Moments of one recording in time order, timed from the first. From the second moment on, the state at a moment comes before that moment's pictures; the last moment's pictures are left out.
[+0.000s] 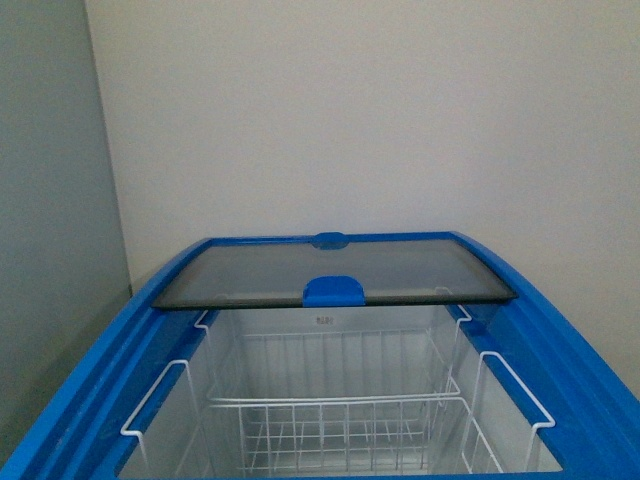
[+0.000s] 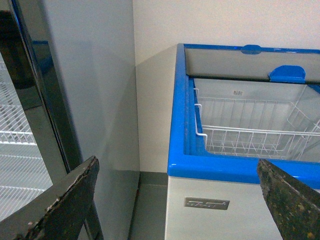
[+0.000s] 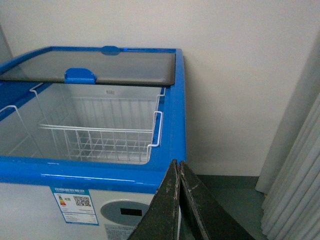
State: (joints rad) left arm 0.00 0.00 0.01 0.00 0.00 0.00; right arm 0.00 0.11 0.13 -0.03 0.00 -0.01
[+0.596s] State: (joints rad) left arm 0.00 0.00 0.01 0.00 0.00 0.00; right arm 0.00 0.05 0.05 -0.01 0.00 -0.01
